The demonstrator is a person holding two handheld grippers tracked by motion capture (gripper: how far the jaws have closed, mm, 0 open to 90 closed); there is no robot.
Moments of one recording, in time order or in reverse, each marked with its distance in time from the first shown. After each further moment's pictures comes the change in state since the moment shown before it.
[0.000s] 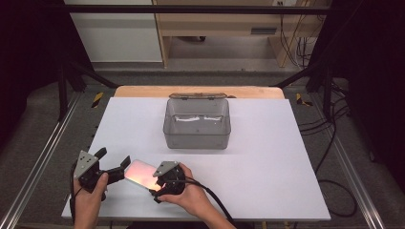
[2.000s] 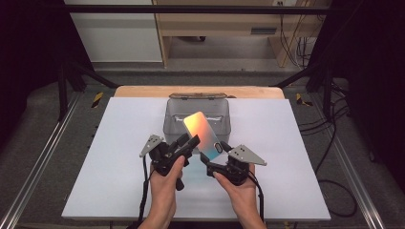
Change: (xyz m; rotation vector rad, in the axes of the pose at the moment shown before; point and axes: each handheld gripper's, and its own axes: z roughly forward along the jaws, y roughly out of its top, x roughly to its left) left arm -0.173 0.058 0.080 -0.072 -0.331 -0.431; right arm -0.068 -0.054 -0.156 -0.565 -0.313 0.386
